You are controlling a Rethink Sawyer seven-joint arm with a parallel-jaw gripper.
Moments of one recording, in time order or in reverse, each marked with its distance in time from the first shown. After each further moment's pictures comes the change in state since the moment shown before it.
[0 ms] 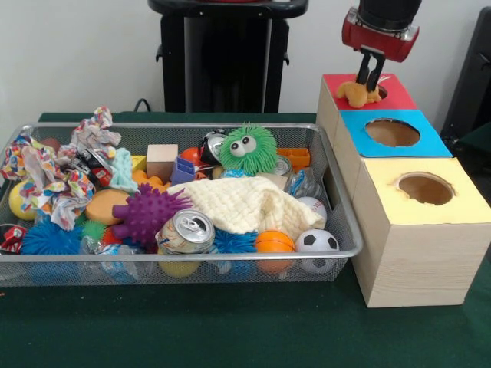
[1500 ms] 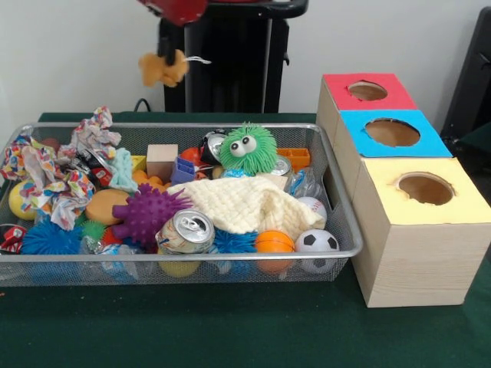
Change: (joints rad) arm -0.626 -0.181 0.033 0.002 -0.286 -0.042 -0.019
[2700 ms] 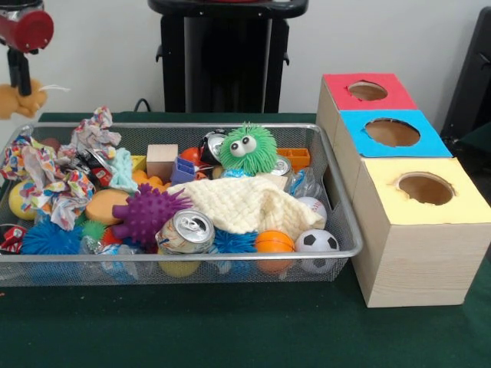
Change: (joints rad) arm -0.451 0.069 0.350 -0.256 -0.341 0.060 -0.087
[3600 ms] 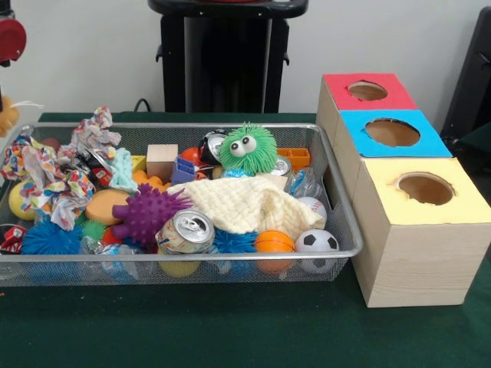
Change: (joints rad) arm -0.090 0.022 0.158 -0.079 -0.095 0.016 -0.003
